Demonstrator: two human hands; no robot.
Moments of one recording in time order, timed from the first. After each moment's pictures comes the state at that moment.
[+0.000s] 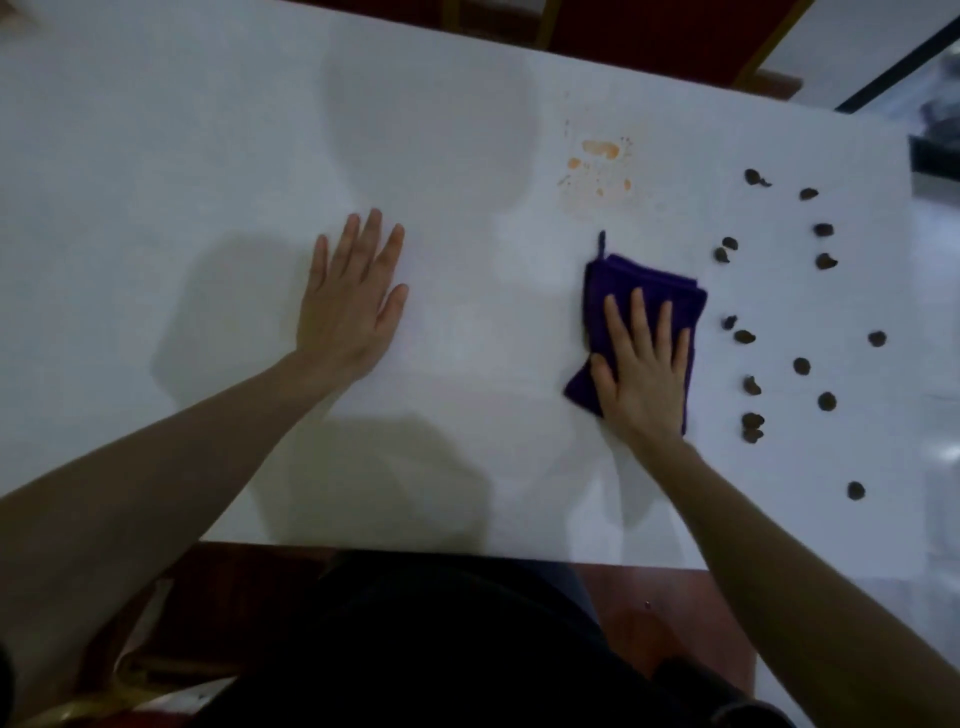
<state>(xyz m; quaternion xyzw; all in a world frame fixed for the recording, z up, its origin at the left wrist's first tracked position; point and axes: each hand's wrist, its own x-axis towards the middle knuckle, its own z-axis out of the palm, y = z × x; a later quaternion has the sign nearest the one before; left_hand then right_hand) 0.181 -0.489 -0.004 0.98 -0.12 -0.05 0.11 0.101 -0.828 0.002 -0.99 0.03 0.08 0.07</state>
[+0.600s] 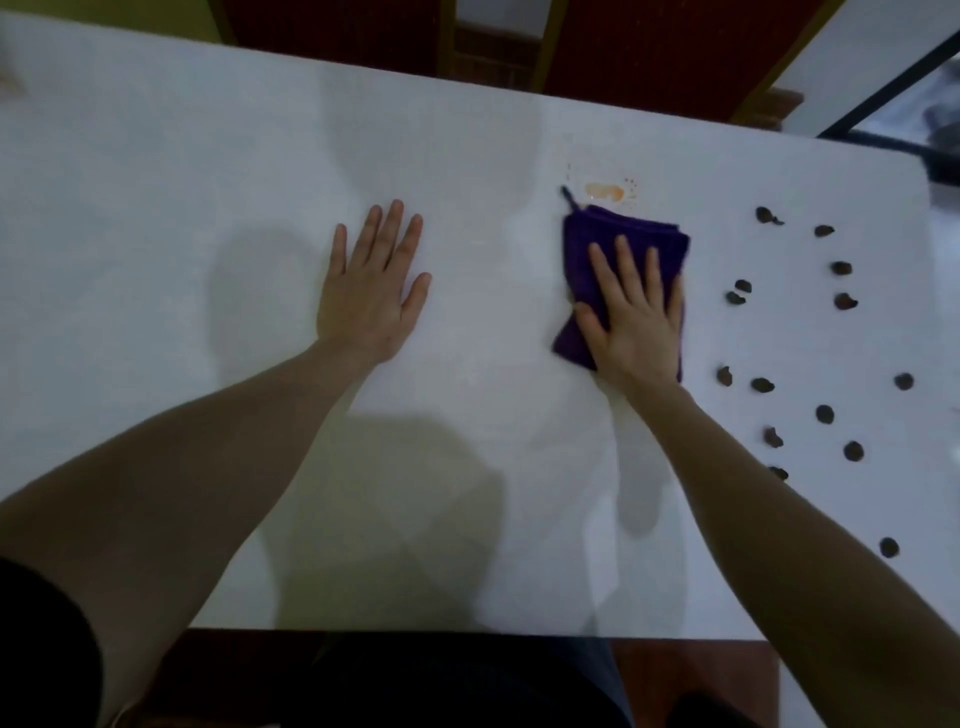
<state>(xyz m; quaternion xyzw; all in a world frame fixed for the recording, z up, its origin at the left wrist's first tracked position) 0.261 -0.513 -0.016 0.99 -0.13 -0.05 0.06 0.217 -0.819 -0.003 -1.00 0.02 0.07 0.07</state>
